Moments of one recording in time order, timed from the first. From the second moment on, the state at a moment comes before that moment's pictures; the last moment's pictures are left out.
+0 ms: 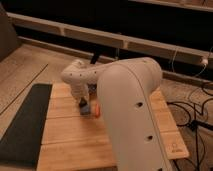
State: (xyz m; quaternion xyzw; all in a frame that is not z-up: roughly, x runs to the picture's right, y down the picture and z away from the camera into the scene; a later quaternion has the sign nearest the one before) arm -0.137 0.075 0.874 -0.27 0.15 0.45 0.84
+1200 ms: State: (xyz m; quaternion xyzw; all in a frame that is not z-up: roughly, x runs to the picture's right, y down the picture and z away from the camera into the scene) arm -0.123 0.087 0.895 -0.30 0.19 0.44 0.83
